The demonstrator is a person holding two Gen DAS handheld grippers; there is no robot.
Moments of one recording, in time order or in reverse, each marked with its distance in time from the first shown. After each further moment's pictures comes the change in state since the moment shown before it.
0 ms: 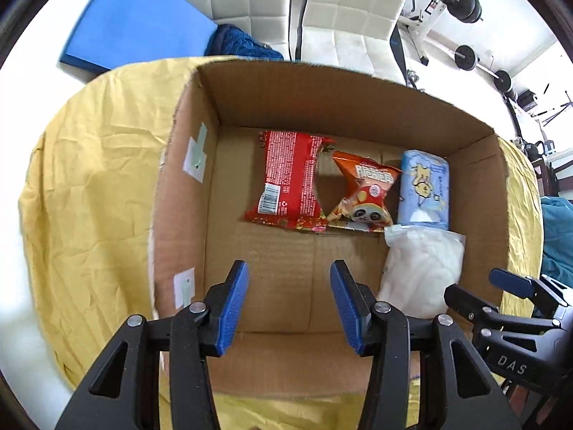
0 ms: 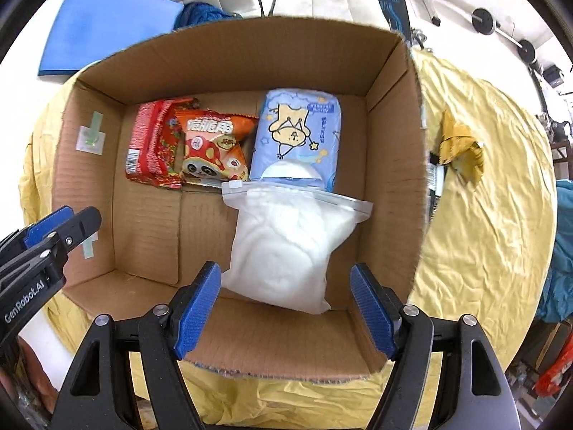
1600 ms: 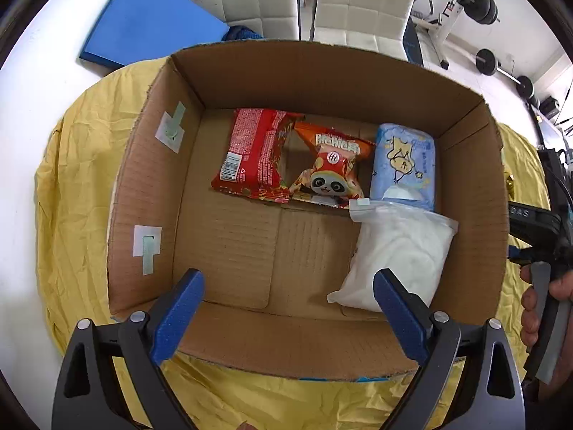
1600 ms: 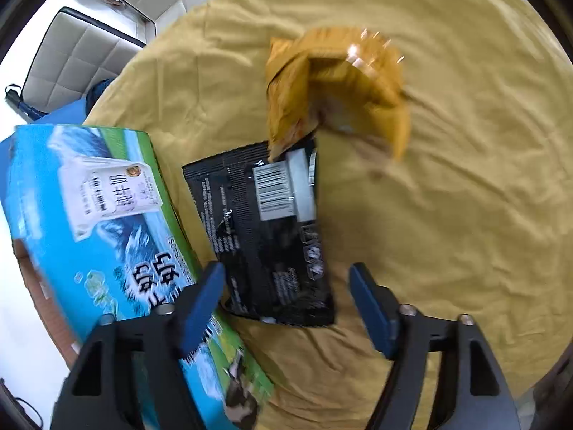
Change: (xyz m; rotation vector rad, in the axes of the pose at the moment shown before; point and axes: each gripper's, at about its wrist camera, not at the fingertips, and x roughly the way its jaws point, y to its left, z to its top) left arm 0.029 -0.069 -0.010 -0.061 -0.015 0.136; right arm 0.123 -0.189 0.023 0.485 0.071 0.226
